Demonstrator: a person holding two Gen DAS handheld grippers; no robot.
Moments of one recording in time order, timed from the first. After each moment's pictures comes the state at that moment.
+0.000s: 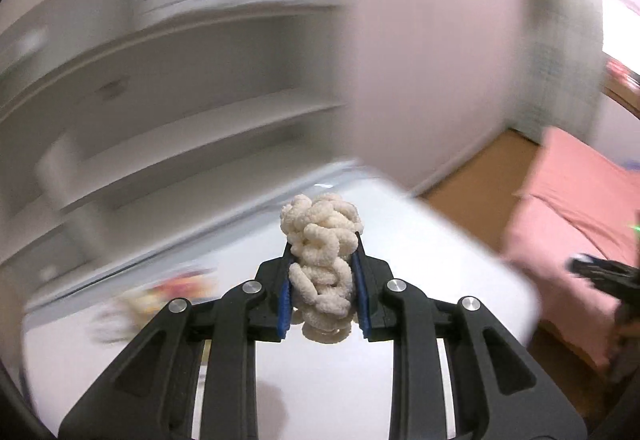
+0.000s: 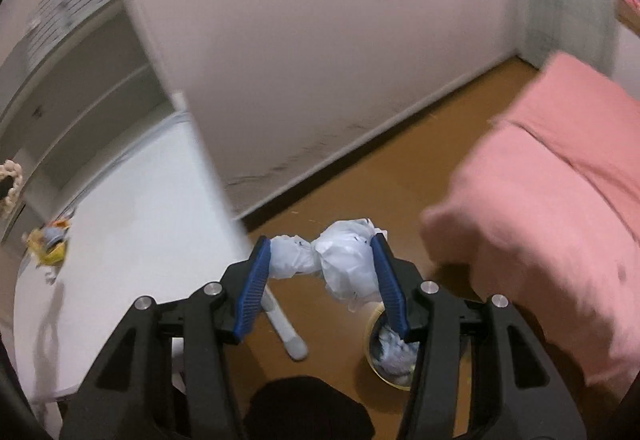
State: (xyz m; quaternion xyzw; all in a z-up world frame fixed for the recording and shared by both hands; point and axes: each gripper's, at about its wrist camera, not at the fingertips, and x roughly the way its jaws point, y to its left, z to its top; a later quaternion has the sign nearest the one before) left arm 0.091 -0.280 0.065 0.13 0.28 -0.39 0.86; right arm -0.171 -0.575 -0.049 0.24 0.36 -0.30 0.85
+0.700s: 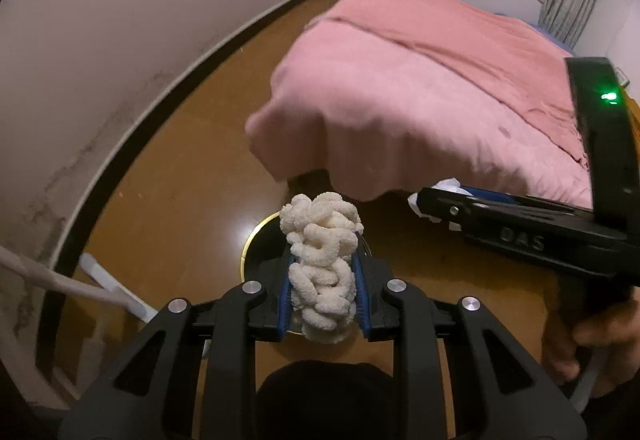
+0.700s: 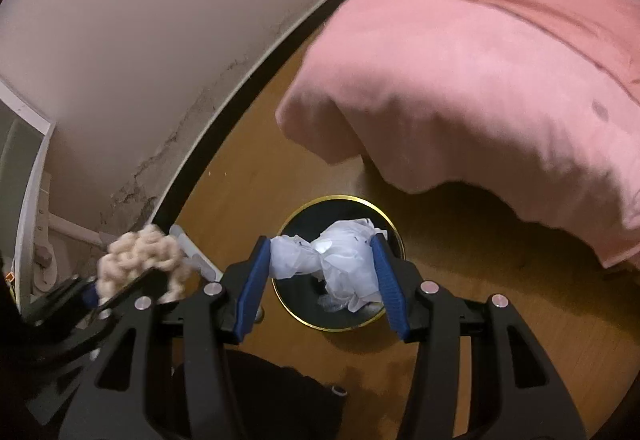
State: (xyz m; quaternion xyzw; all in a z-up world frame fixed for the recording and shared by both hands) left arm -0.154 -0.580 -0.184 0.26 0.43 -0.59 0.63; right arm -0.315 -0.670 -0.199 0.40 0.40 -0.38 0.73
